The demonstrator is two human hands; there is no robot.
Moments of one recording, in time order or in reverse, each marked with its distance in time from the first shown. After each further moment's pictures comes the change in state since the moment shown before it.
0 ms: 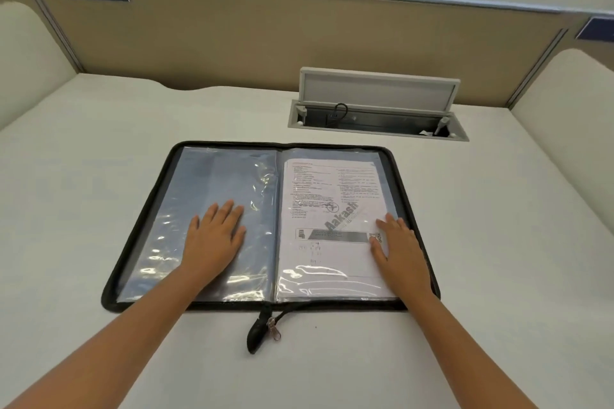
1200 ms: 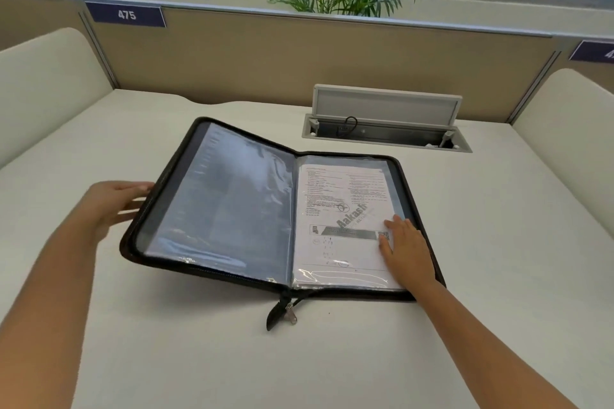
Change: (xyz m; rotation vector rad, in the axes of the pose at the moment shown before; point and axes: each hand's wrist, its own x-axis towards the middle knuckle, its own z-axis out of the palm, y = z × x) left_hand -0.032 -0.121 -0.133 -1.121 0.099 -0.472; right_hand 0.001 -0.001 0.002 -0.084 0.019 -0.025
